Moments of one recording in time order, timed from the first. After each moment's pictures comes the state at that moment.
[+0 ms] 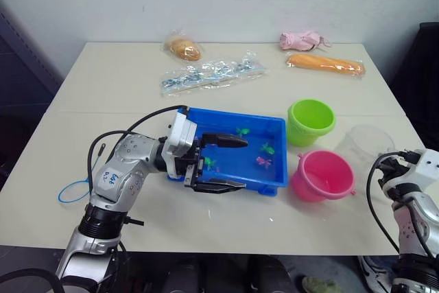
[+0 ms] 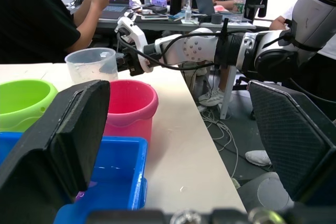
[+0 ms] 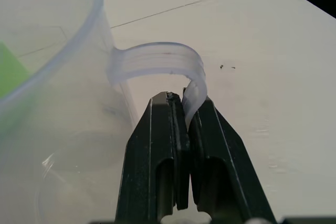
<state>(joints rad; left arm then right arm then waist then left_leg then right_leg) -0.50 0.45 -0.12 -0.19 -0.60 0.37 -1.18 -0.18 -0.45 -0.59 0.21 0.45 0.32 0.25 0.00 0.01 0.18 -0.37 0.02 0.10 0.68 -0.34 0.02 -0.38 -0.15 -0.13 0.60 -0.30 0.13</state>
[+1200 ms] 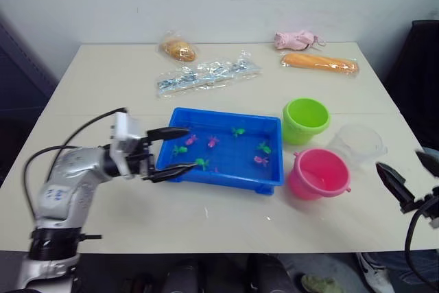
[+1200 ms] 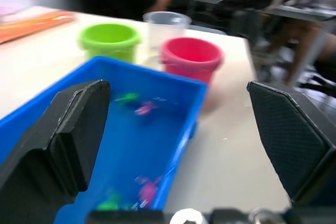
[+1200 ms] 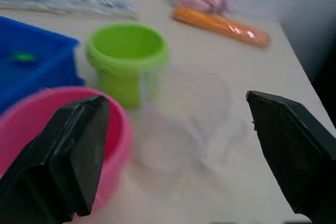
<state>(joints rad) -0.25 0.68 0.21 -0.20 -0.63 0.38 -1.08 0.36 -0.67 -0.74 -0.50 0.71 0.25 0.67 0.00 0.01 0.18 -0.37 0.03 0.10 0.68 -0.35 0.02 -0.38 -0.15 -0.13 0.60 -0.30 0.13</state>
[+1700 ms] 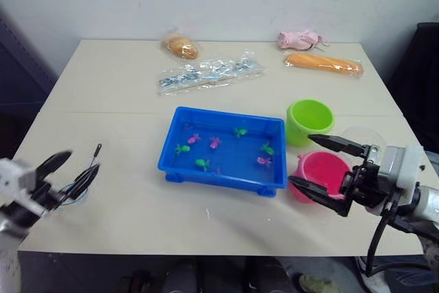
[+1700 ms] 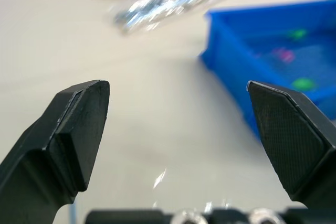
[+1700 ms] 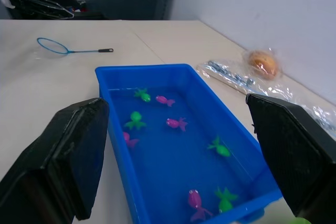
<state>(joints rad) 0.24 0.58 0.72 -0.04 -0.57 0.19 -0.79 0.13 -0.73 -0.32 -0.62 0.67 0.14 0.94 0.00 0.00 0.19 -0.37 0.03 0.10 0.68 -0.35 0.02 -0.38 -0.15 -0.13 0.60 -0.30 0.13</state>
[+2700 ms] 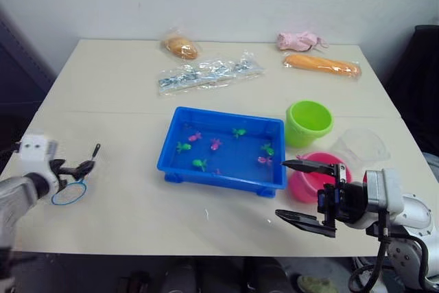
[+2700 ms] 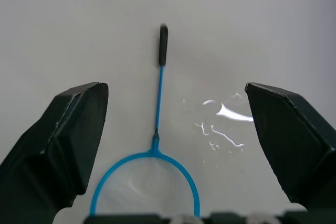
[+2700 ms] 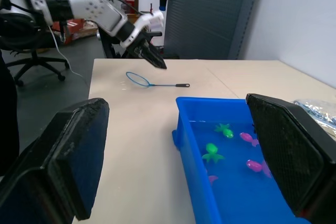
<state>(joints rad) -0.15 0.88 0.39 0.10 -0.49 0.87 -0.37 0.07 -0.64 -0.16 -0.48 0.72 0.03 1.19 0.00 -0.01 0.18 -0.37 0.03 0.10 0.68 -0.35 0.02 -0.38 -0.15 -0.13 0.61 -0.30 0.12</state>
